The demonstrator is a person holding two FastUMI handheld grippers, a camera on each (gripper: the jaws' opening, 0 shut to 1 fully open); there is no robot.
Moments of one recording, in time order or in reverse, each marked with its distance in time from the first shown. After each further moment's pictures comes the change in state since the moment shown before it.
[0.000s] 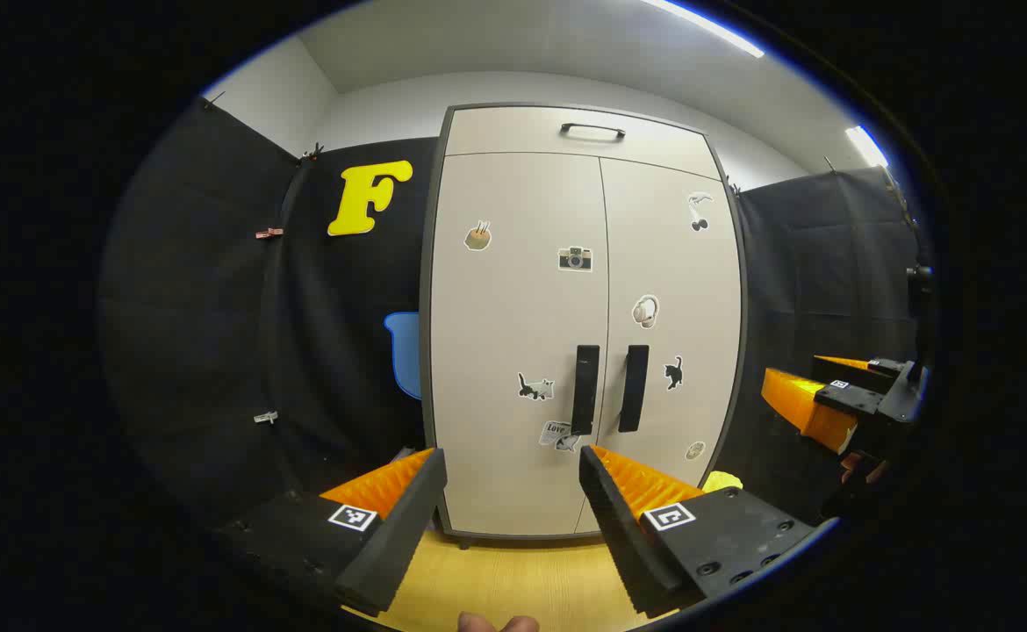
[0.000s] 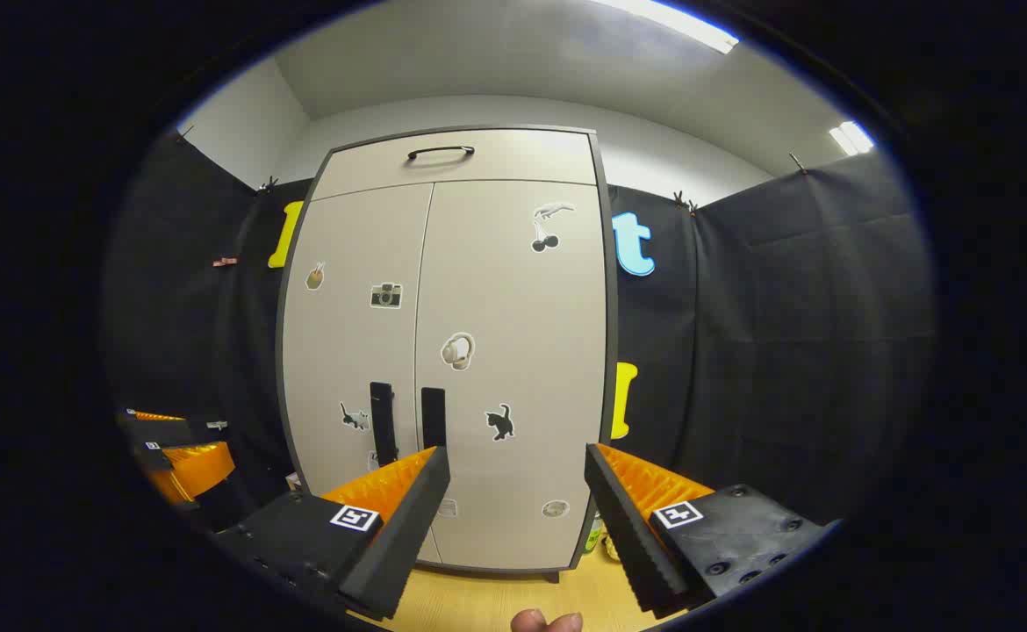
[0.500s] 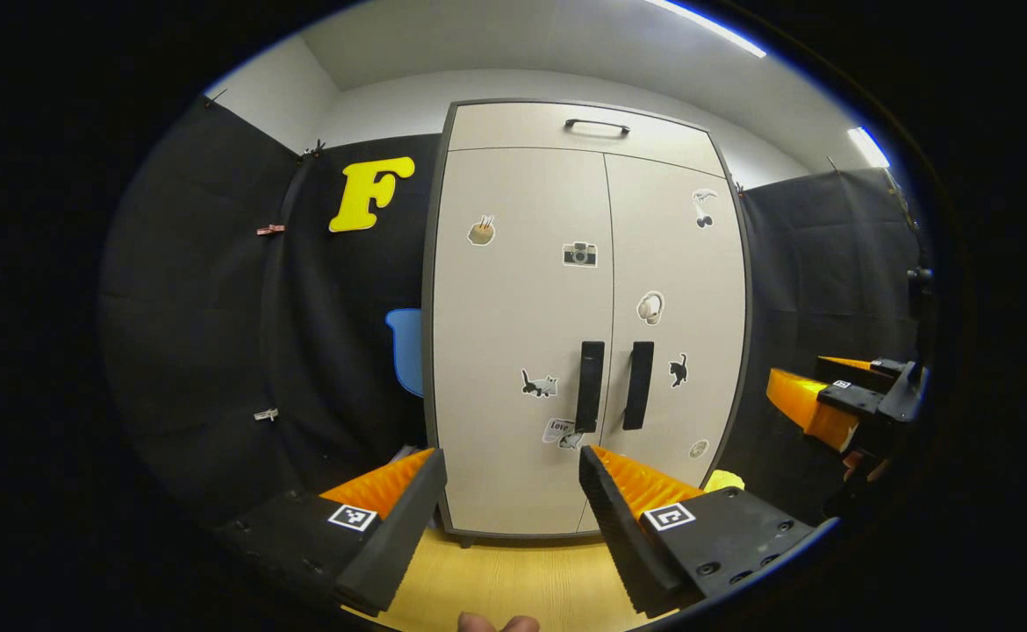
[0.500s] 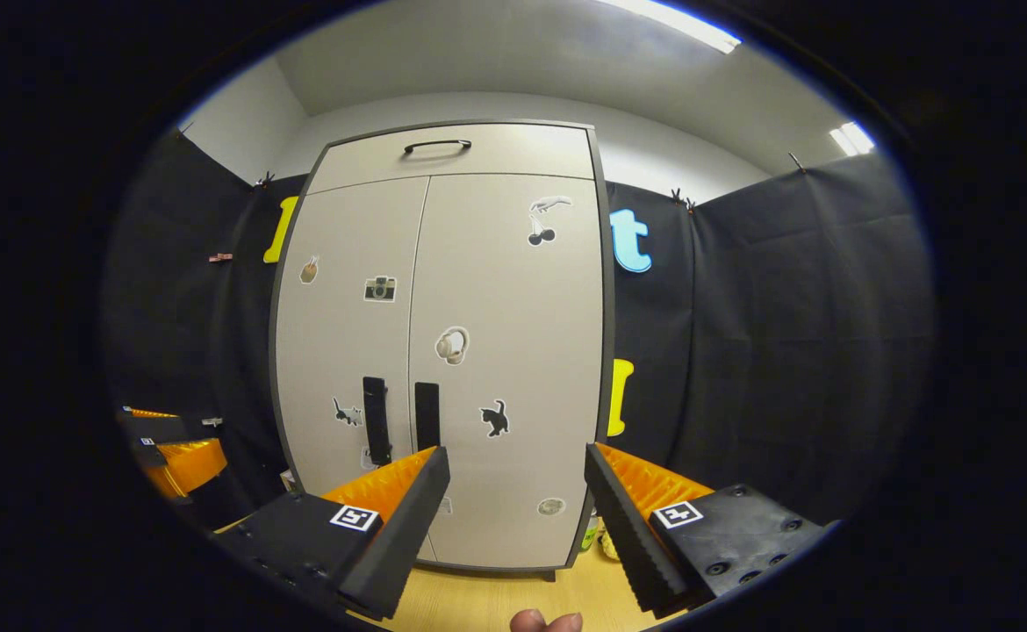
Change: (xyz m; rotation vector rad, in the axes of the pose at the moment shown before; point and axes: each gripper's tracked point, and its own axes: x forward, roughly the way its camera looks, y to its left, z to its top) left arm 0.003 0.005 -0.003 -0.006 0.007 0.006; right arm 0.004 0.000 -0.007 -0.002 0.016 -0.007
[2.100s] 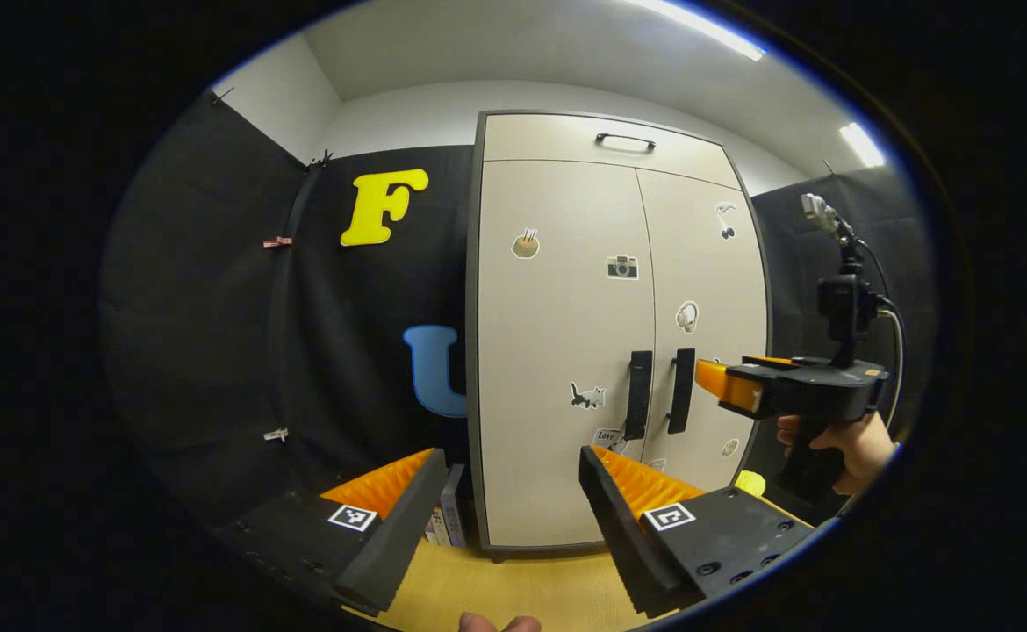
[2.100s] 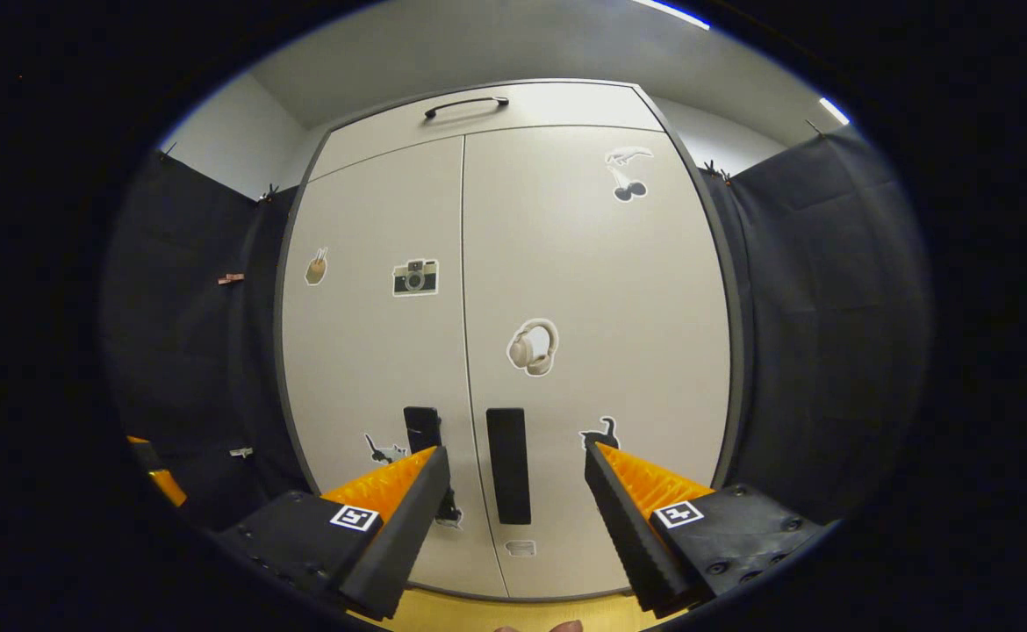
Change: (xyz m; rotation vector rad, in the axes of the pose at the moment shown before) left arm 0.009 0.072 0.001 0.019 -0.054 -0.011; right arm 0.121 0.097 -0.023 0.120 0.013 0.100
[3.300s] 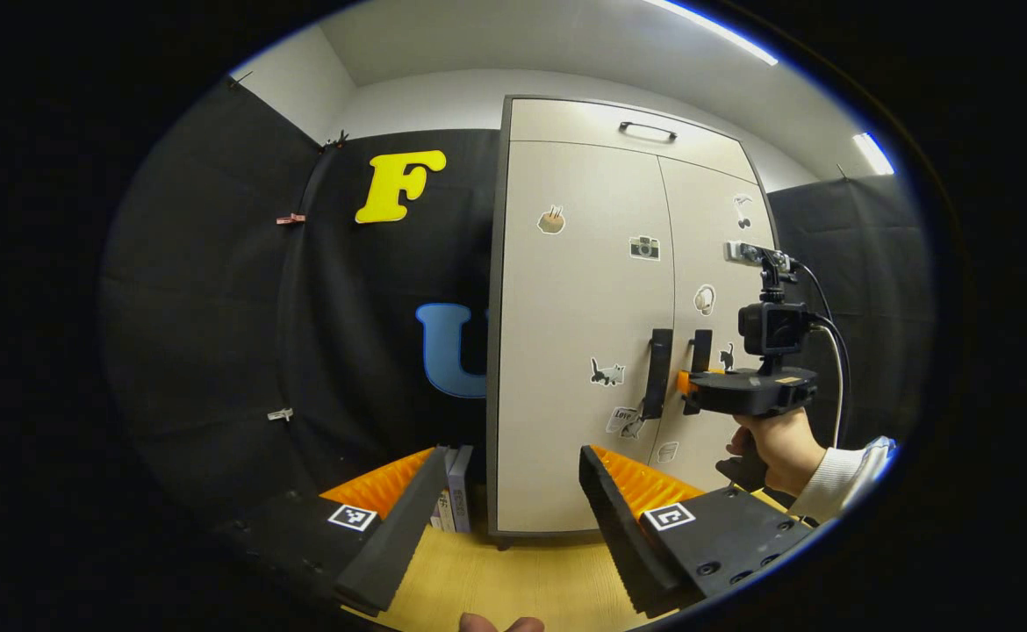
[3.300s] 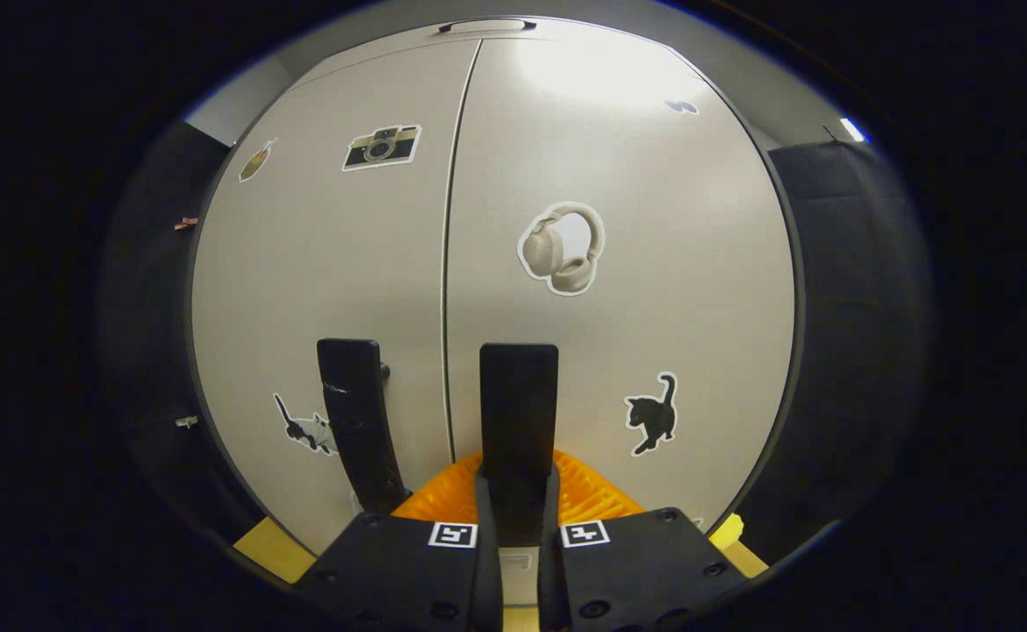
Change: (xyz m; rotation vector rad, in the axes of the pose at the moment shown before) left arm -0.011 0.026 -0.024 -0.028 0.039 0.026; right arm 0.074 0.001 -0.067 -0.052 0.112 -0.120
